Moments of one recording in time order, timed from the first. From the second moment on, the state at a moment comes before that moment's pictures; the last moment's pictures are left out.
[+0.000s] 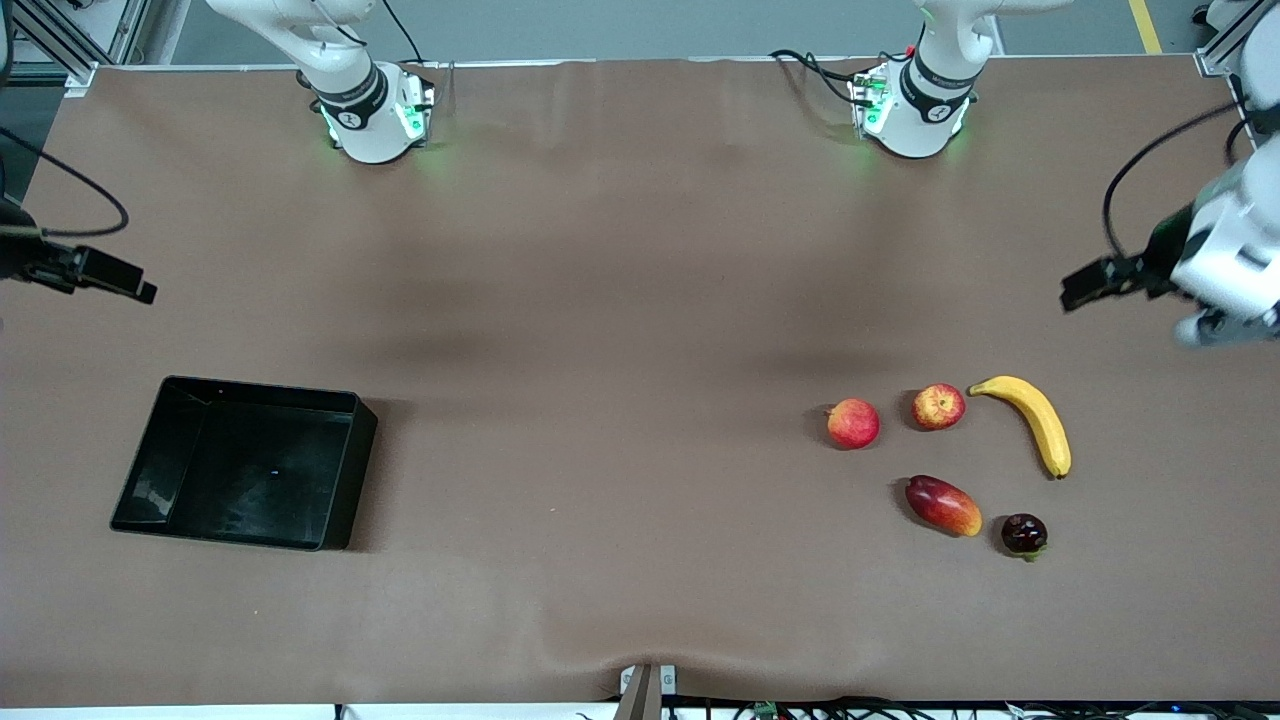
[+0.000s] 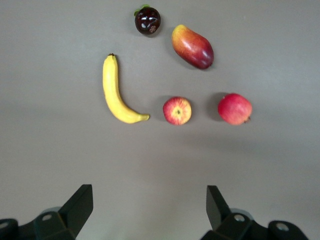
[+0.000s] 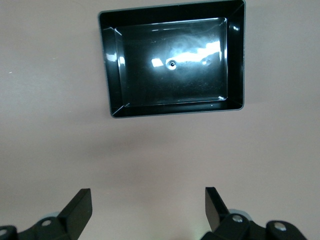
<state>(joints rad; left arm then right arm) -0.02 0.09 -0.04 -1.65 0.02 1.67 -0.23 -0.07 0.11 -0.03 -1.52 0.05 1.52 0.08</state>
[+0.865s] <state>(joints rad) -0.04 0.34 -0.07 -1.95 0.02 2.17 -0.55 -0.29 0.36 -0.04 -1.63 0.04 1.94 -0.29</state>
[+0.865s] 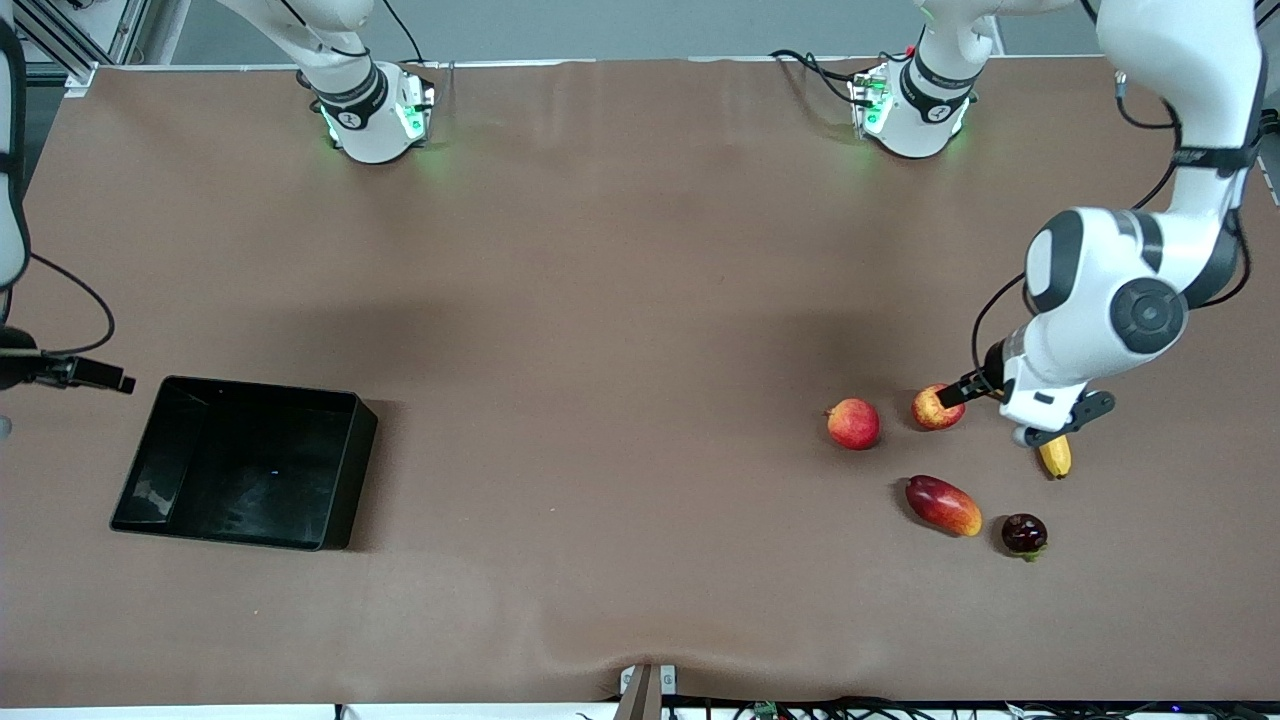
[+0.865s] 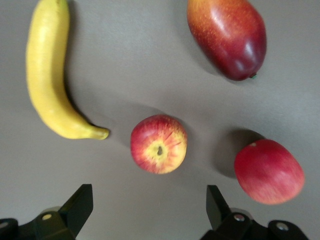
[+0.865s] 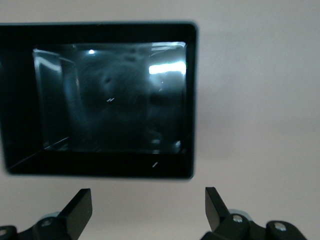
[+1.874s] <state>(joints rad) -0.03 0.51 -0.07 -1.95 0.02 2.31 -0.55 -0.34 0.67 -0.02 -1.62 0.04 2.36 -0.46</state>
